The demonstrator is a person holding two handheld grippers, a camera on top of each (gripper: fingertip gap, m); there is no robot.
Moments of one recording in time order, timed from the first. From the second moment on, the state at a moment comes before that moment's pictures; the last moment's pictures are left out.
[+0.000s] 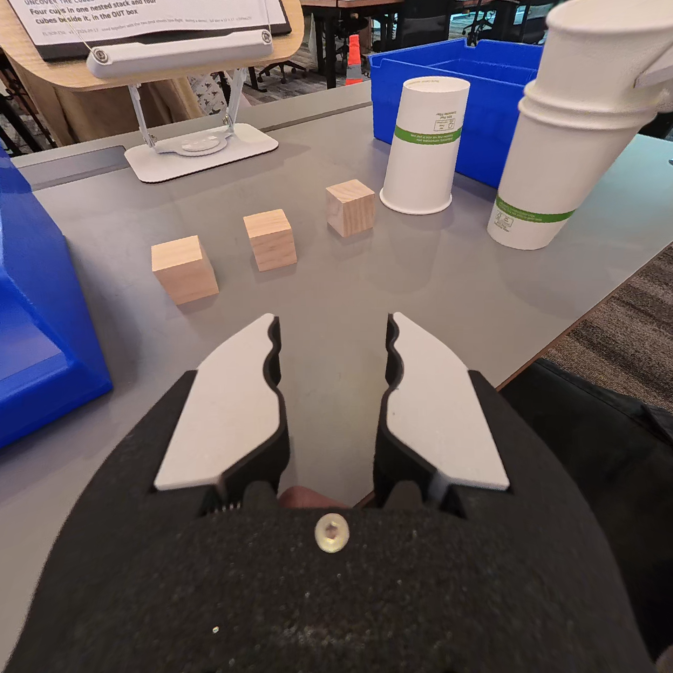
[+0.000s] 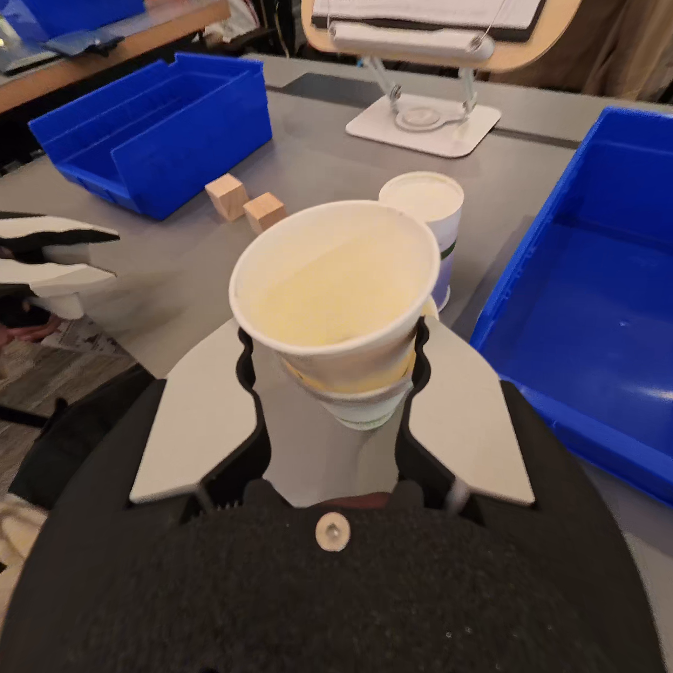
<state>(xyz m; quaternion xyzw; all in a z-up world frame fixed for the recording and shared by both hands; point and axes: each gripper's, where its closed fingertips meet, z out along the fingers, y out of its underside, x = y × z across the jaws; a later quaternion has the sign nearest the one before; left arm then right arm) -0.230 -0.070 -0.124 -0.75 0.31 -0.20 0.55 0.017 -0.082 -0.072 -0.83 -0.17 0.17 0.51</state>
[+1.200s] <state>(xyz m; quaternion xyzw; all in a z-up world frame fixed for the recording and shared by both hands) -0.234 -0.064 -0.128 -0.76 0.31 -0.21 0.54 0.015 0.052 -0.086 -0.77 -0.62 -0.06 0.10</state>
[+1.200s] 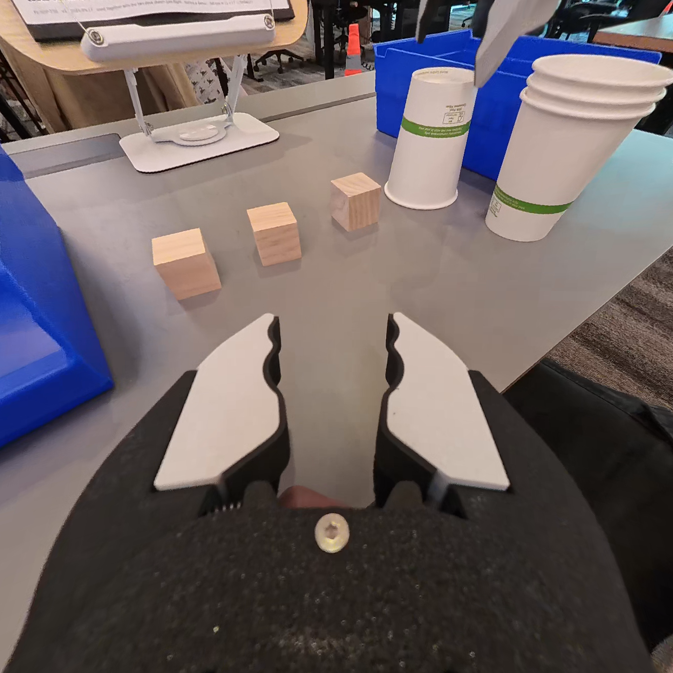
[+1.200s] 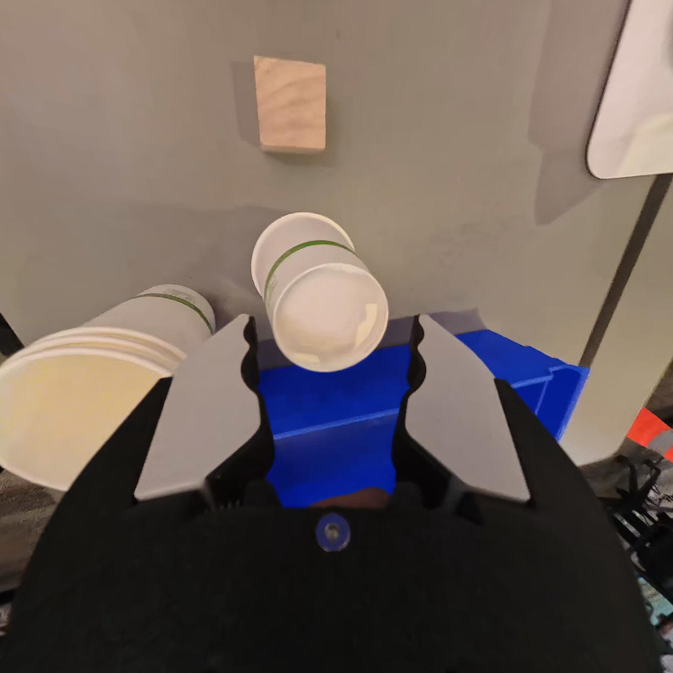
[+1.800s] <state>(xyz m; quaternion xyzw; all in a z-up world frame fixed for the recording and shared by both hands) -0.231 -0.062 -0.137 -0.77 0.31 -0.23 0.51 0.024 0.050 -0.089 -0.78 -0.62 0.00 0.11</state>
